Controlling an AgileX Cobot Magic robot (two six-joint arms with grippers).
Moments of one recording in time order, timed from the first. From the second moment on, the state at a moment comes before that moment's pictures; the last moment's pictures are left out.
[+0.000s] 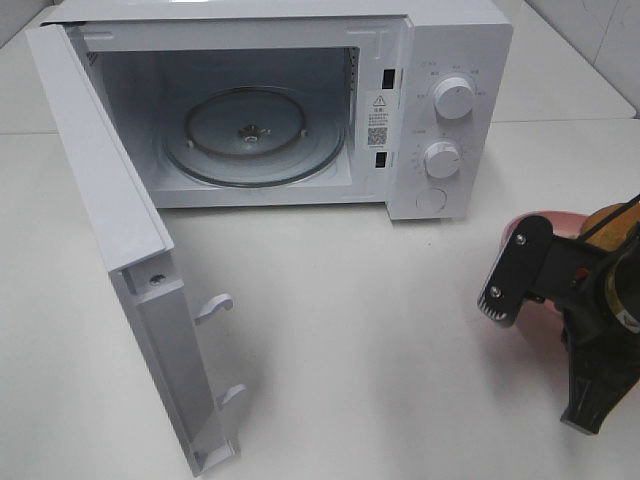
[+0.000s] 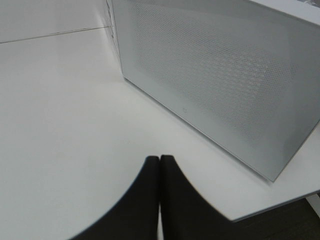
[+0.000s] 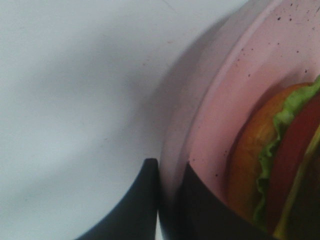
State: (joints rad) left arm -0.26 0.00 -0.50 -0.07 1.05 0.07; right arm 0.55 1.48 -0.51 -0.77 0.48 0.15
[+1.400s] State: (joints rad) left arm -0.26 0.00 -0.50 -0.07 1.05 0.07; right arm 0.42 1.60 -0.71 -0.51 0.57 0.25
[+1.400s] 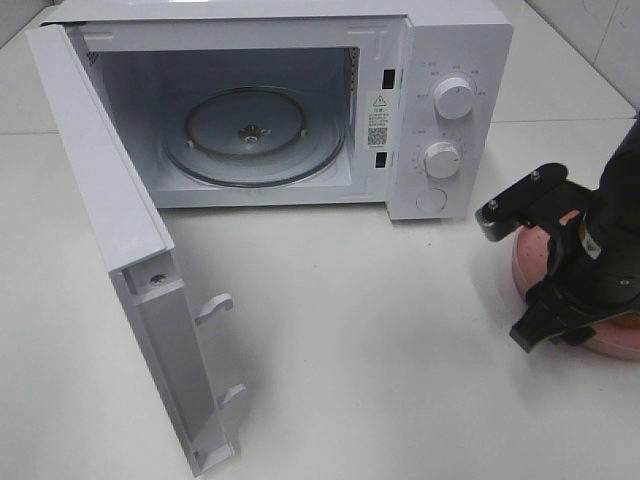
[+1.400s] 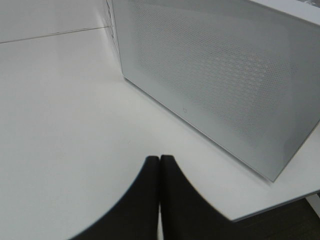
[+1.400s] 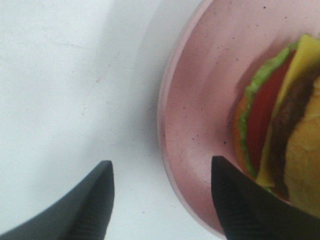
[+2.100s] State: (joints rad) left arm -0.26 0.00 -0.50 -0.07 1.05 0.07; right arm 0.20 1.44 -0.81 -0.03 0.90 0.17
